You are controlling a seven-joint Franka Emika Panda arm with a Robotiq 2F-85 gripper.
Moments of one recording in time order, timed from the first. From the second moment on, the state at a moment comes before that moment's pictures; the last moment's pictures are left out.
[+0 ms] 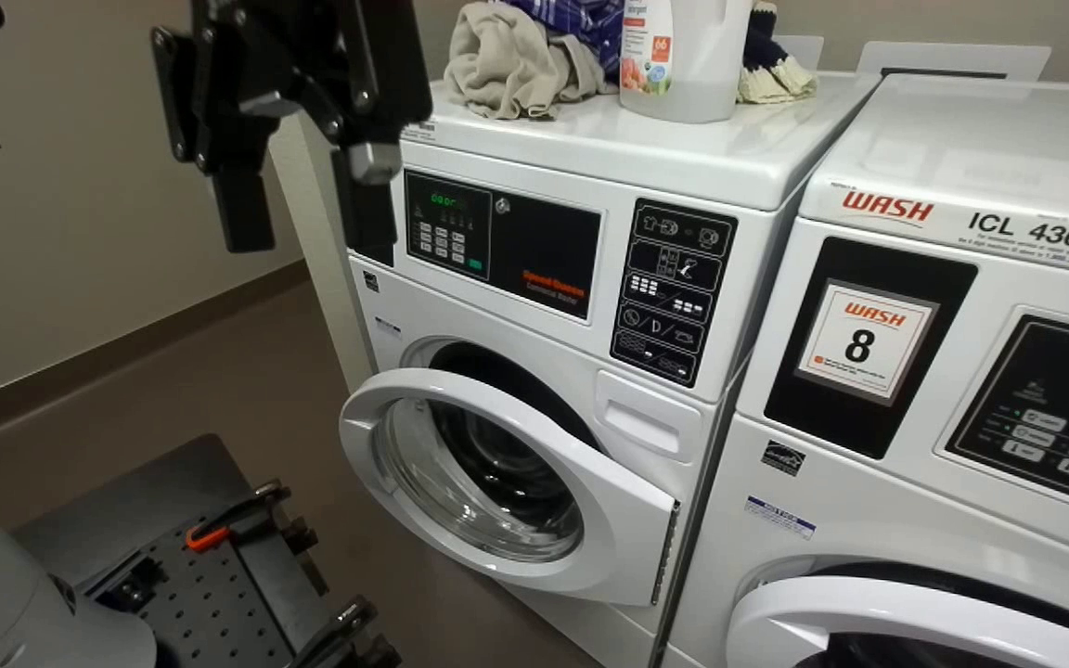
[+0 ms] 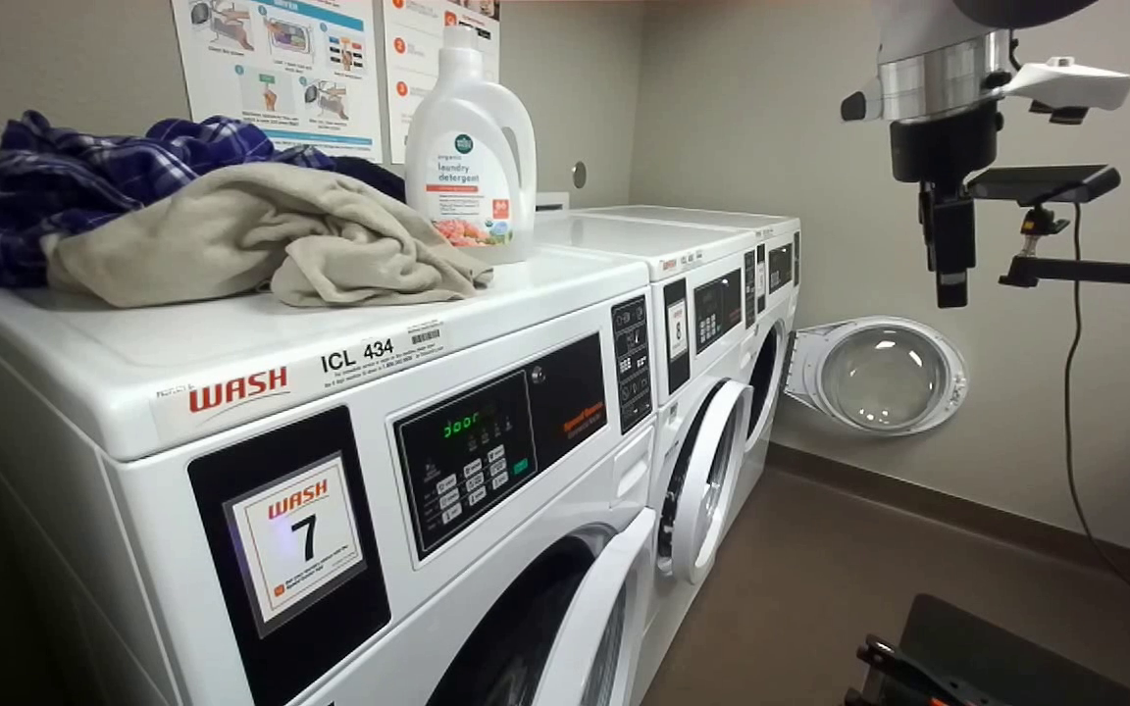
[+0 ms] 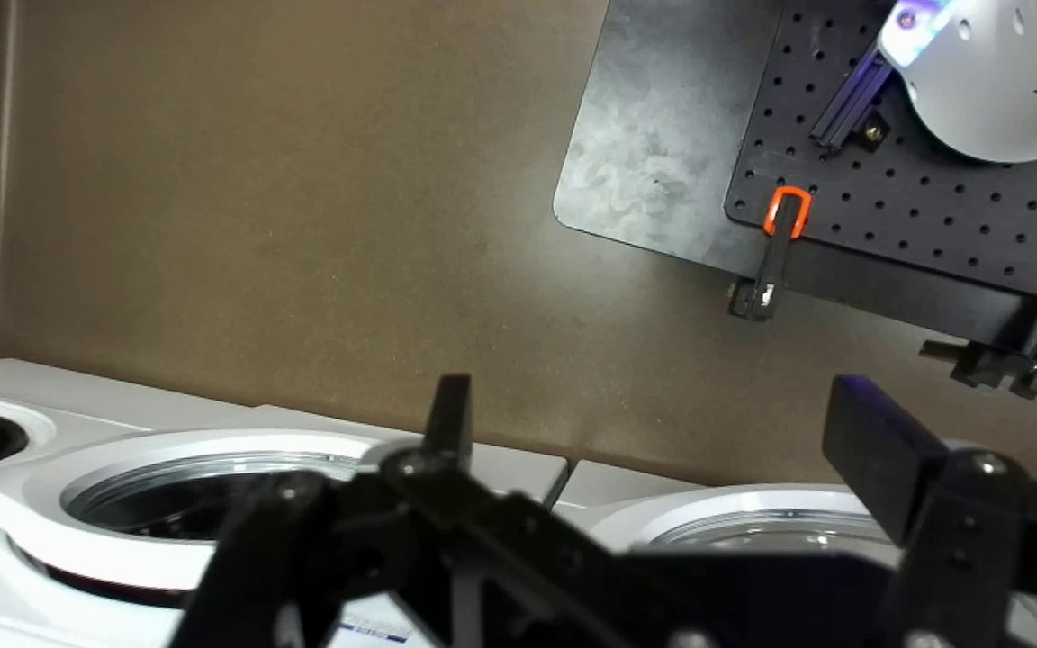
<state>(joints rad) -0.08 -0.76 -0.18 -2.46 -0.45 1.55 -0.42</state>
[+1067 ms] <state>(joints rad) 0.03 -0.64 -0.23 -2.80 -0.44 1.93 -0.51</state>
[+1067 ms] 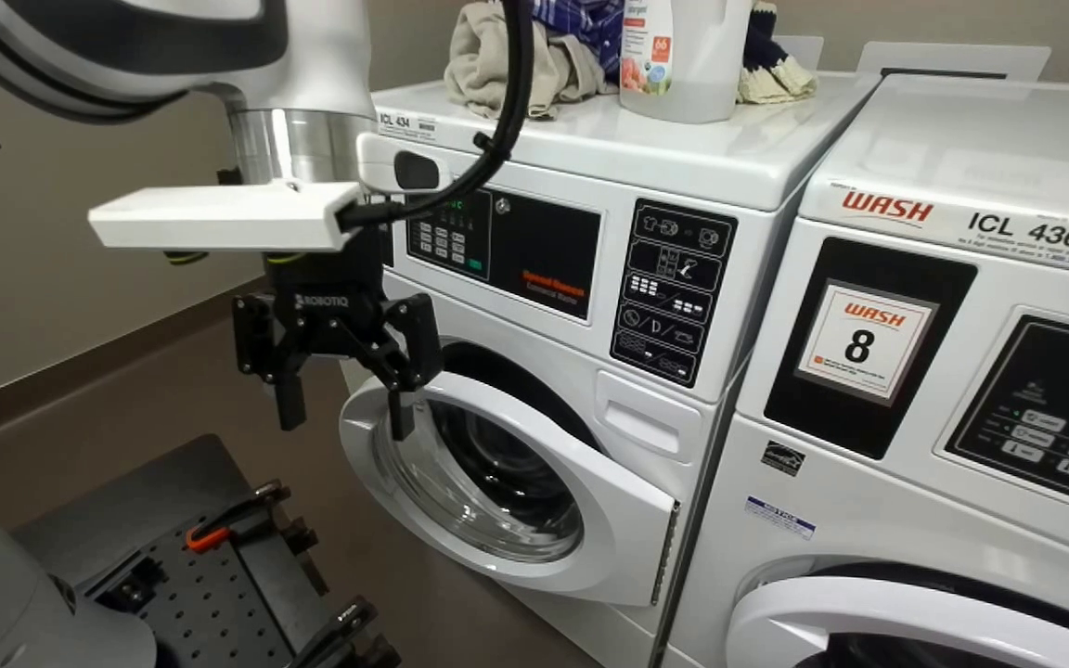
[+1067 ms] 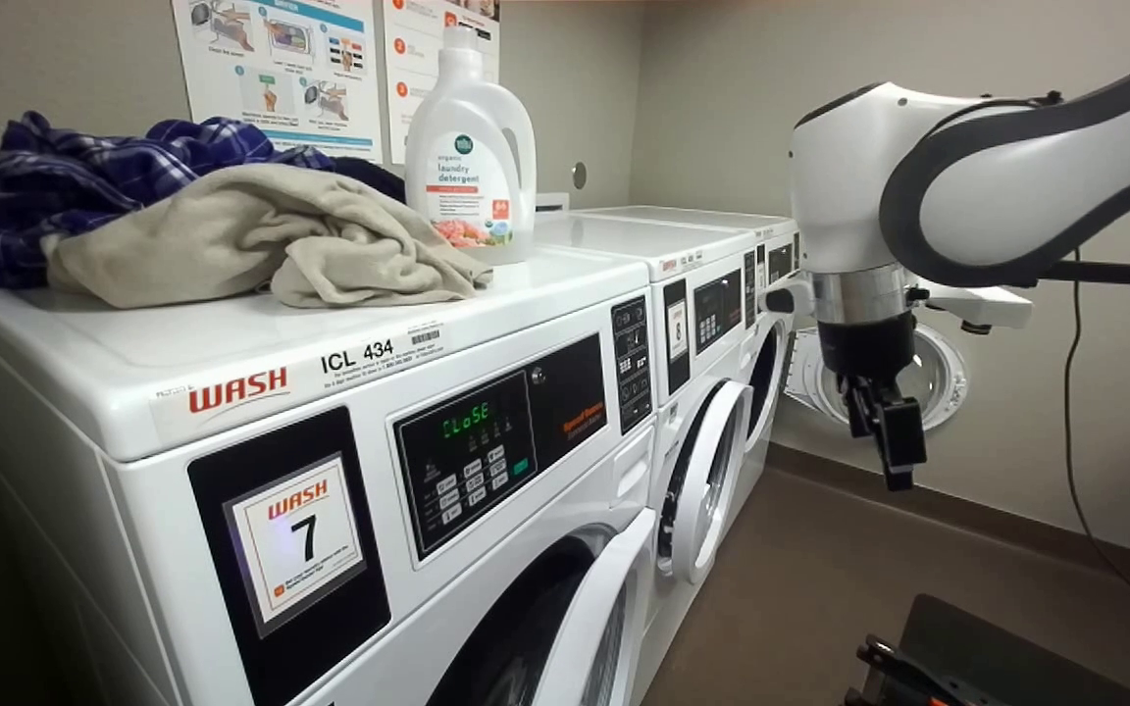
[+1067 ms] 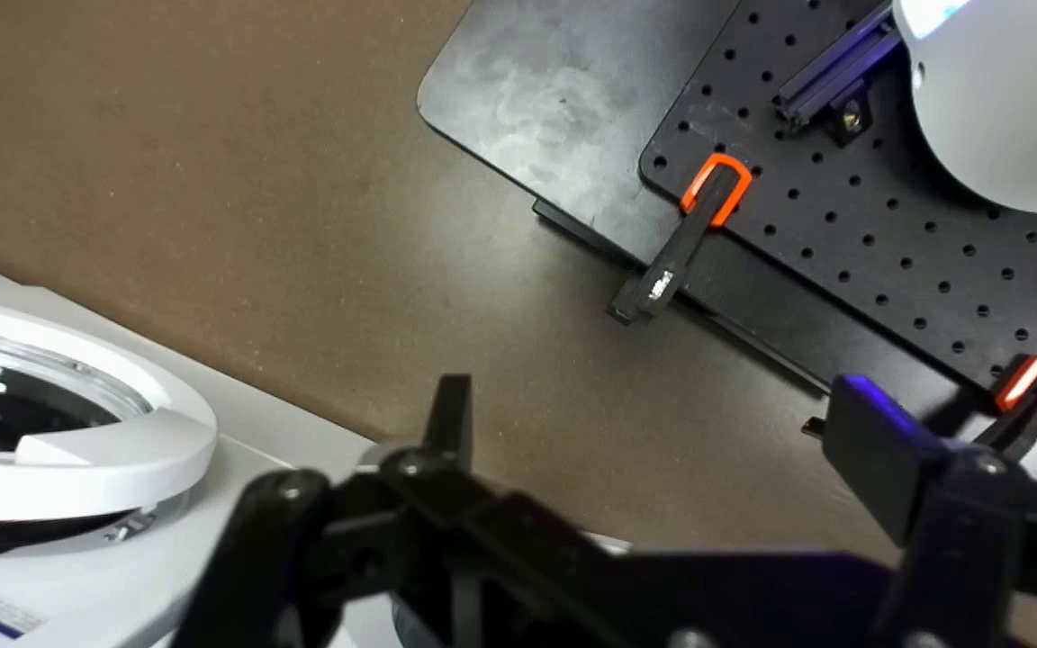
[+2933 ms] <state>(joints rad) 0.10 0.21 0.04 -2.73 -0.82 2.51 -0.07</state>
